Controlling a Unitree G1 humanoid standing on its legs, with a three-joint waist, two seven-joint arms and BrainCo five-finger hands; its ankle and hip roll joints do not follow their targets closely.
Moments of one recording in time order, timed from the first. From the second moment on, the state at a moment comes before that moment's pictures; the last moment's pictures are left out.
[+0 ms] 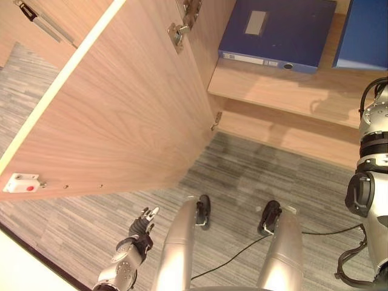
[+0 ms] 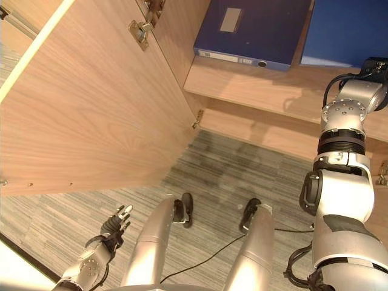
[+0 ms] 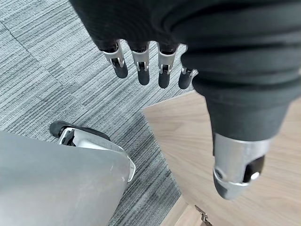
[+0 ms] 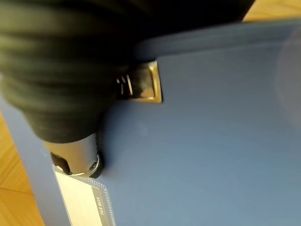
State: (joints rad) left arm 0.07 0.34 -0.25 0.51 -0.89 0.00 0.13; right arm -1.13 -0.69 -0.21 0.91 1.39 -0.46 -0.45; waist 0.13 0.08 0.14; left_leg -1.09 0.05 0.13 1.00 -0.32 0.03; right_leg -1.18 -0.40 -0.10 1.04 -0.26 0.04
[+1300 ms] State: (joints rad) left arm 0.09 0.40 -0.23 0.63 -0.87 0.03 0.04; right arm -1.27 -0.90 0.35 1.35 0.98 0.09 -0.12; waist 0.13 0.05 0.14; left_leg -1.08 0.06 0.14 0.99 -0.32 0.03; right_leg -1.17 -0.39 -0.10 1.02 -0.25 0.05
